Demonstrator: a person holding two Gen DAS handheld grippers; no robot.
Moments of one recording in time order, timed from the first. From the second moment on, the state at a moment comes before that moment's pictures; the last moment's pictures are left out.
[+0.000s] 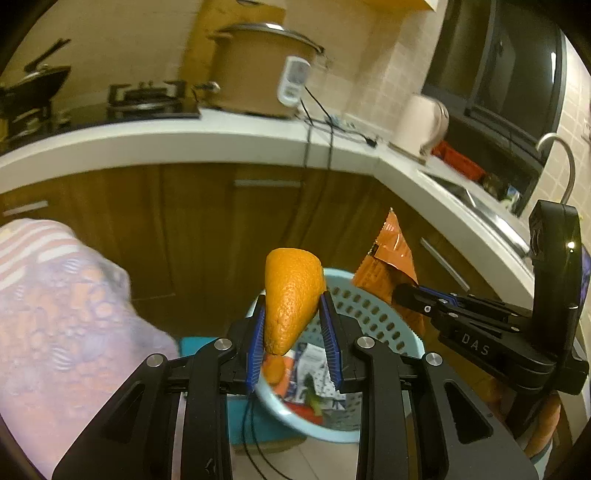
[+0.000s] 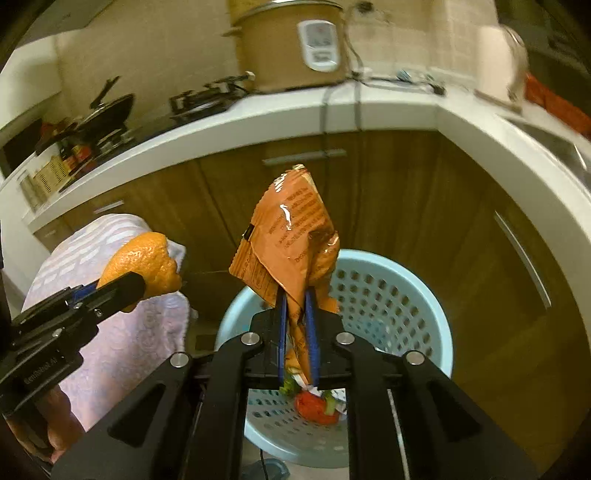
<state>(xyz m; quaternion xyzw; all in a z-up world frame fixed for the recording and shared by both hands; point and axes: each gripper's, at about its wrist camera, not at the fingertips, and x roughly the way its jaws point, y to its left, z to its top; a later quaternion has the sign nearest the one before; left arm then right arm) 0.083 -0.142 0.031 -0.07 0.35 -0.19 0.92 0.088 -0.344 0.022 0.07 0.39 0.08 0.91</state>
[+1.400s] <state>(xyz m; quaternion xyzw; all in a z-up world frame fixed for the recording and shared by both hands) 0.017 -0.072 0.068 -0.01 0.25 -0.08 0.97 0.048 -0.301 0.043 0.08 0.33 0.04 0.94</state>
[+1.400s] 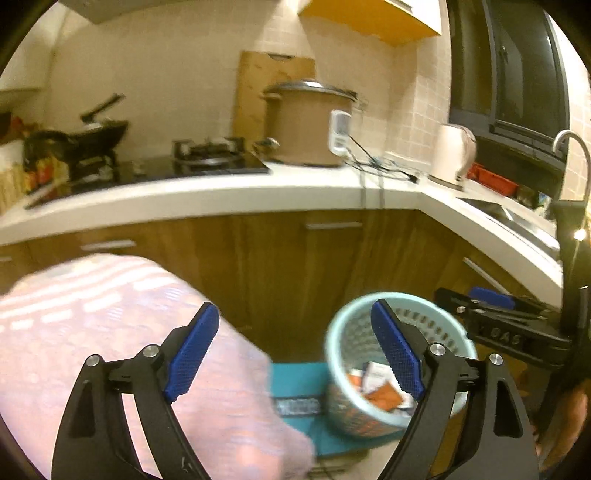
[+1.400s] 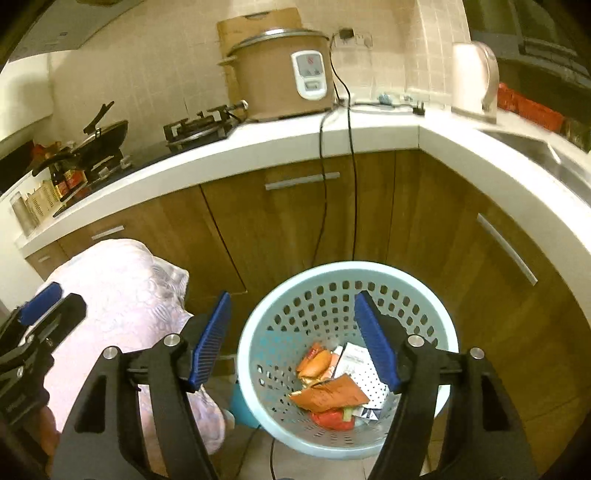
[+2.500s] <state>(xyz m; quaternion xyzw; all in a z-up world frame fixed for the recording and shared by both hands) 0.006 -0.043 0.050 -0.04 0.23 -0.09 0.97 0.018 -0.252 0.058 0.01 0.25 -0.08 0.97</state>
